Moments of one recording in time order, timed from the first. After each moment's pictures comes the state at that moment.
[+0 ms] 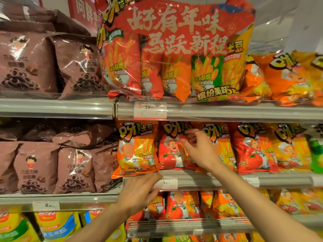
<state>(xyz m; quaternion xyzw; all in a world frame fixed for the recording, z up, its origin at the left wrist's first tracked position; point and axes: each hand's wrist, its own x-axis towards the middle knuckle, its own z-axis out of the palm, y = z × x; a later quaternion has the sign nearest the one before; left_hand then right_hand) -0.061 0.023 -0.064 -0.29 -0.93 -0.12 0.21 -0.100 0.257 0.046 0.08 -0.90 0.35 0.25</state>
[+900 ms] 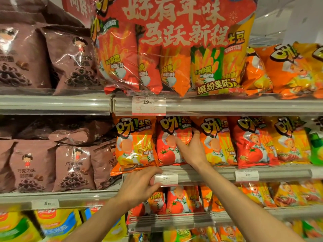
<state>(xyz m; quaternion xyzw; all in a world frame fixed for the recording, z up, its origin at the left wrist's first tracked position) -0.063 0.024 -0.055 -0.25 -0.93 -0.20 0.17 -0.114 0.234 0.014 -0.02 -0.86 0.47 0.20</state>
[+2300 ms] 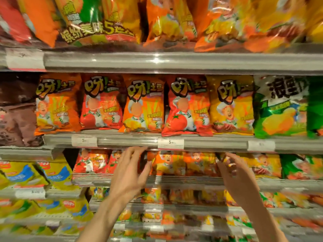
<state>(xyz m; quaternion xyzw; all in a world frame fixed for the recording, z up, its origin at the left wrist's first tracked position) 0.006 0.296 -0.101 -0.11 -0.92 -0.28 0.27 -0.001 0.621 -0.110 -0.04 -0.92 0.35 0.18</state>
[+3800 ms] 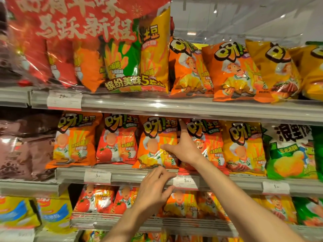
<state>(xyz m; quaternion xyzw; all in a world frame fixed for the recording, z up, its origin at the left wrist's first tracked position) -0.065 0.295 -0.080 -0.22 -0.92 -0.25 0.22 -0.115 0.433 0.048 0.10 -0.90 0.42 0.10</state>
